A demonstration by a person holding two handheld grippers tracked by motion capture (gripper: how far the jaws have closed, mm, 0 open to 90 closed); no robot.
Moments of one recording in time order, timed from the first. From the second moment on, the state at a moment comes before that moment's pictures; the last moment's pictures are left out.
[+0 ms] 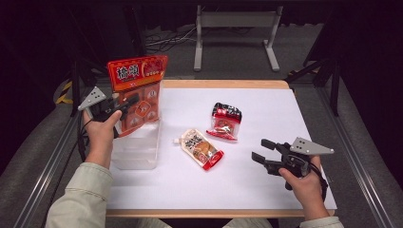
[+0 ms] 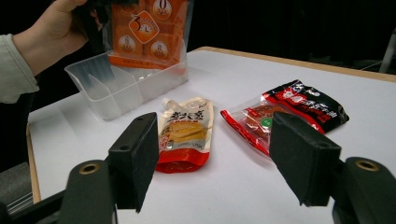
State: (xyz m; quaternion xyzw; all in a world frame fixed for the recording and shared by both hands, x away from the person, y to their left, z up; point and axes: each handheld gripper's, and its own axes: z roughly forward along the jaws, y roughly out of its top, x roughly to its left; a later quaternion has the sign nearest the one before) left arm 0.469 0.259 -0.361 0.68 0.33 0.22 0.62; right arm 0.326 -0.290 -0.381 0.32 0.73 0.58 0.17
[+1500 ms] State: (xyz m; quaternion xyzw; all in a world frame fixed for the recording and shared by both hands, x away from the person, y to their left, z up) left arm 0.461 0.278 -0.369 0.75 0.39 0.12 0.52; right arm 0.325 -0.286 -0.382 0.32 0.74 0.58 0.16
